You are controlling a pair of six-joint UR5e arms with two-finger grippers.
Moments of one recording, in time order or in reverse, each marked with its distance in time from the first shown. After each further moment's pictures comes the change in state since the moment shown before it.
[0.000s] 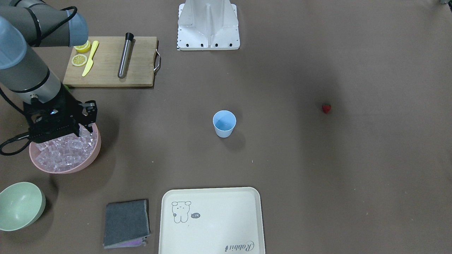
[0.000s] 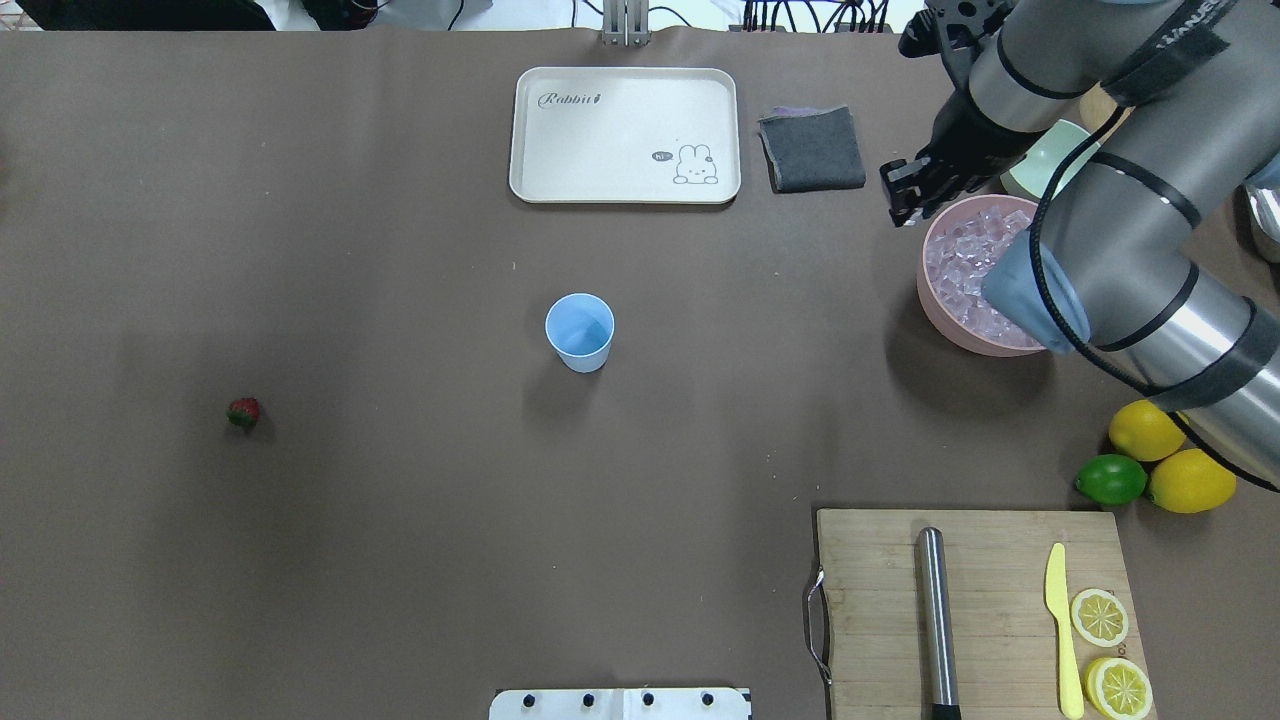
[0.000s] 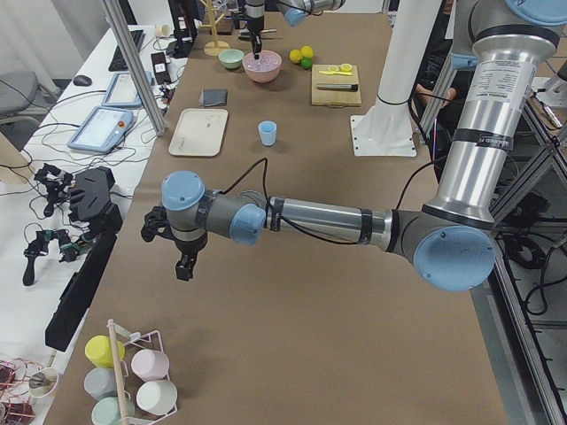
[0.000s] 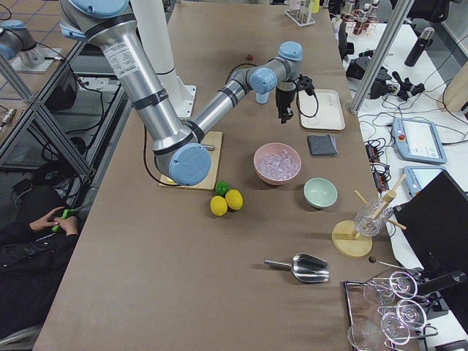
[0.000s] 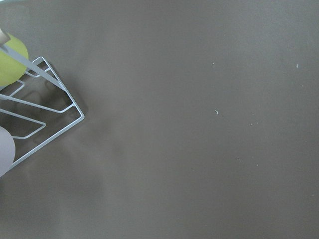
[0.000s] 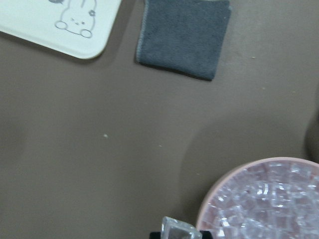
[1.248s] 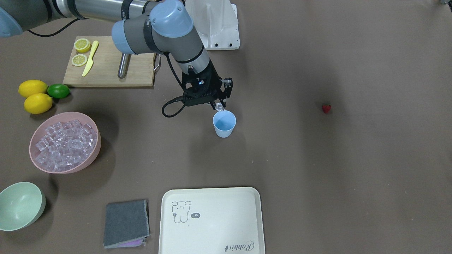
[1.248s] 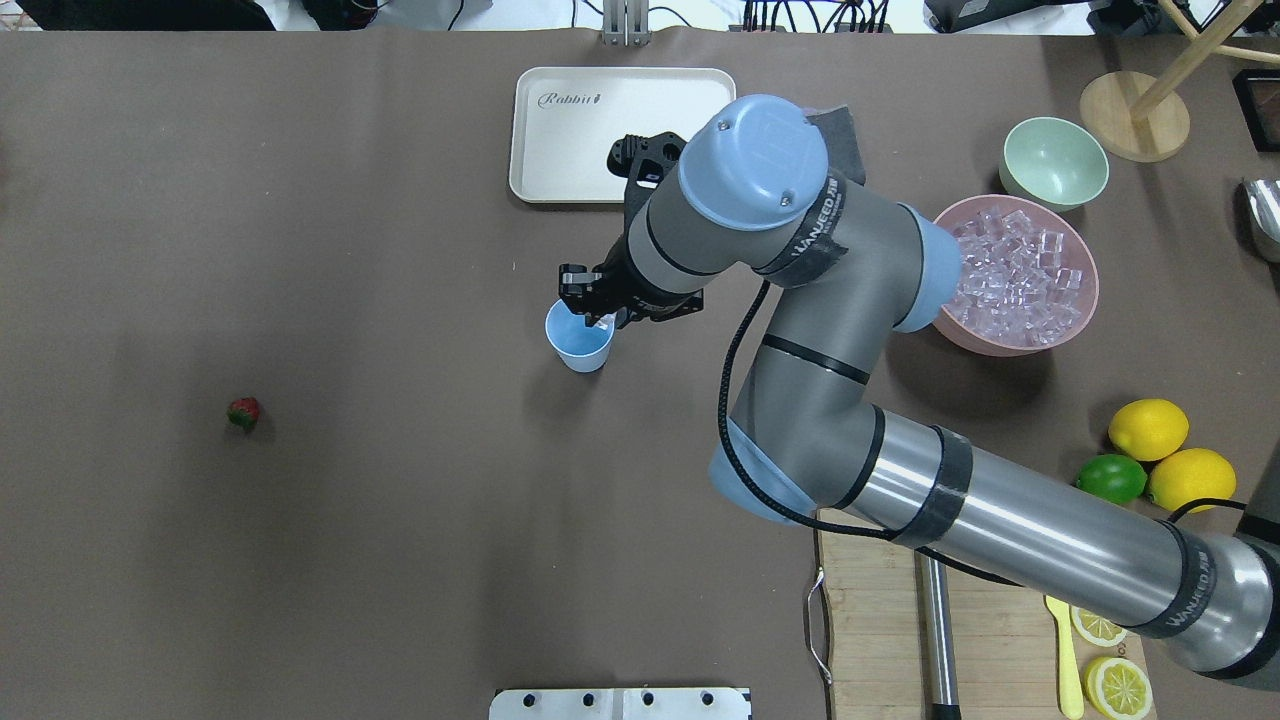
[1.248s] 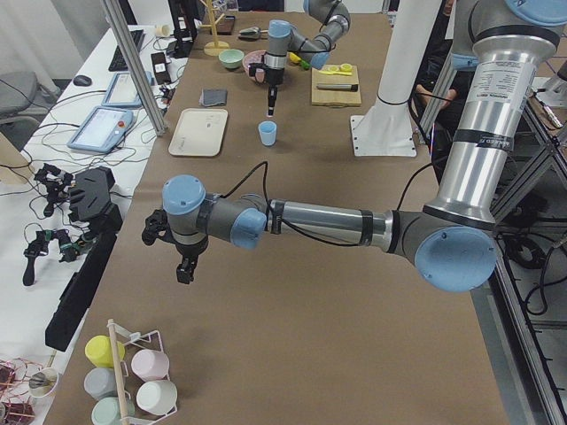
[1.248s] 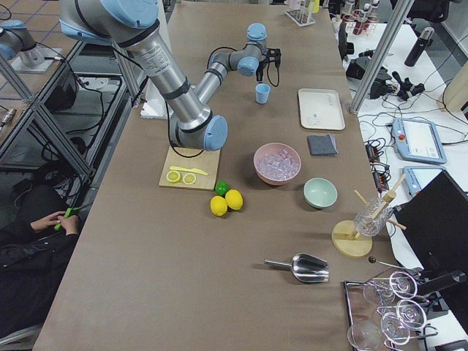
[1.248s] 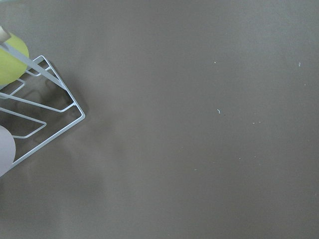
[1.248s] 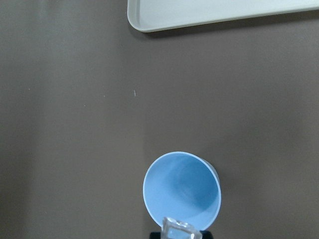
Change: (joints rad) left arm 0.000 0.004 0.017 -0.024 0.000 0.000; right arm -0.342 0.296 -0.267 0.360 -0.222 0.651
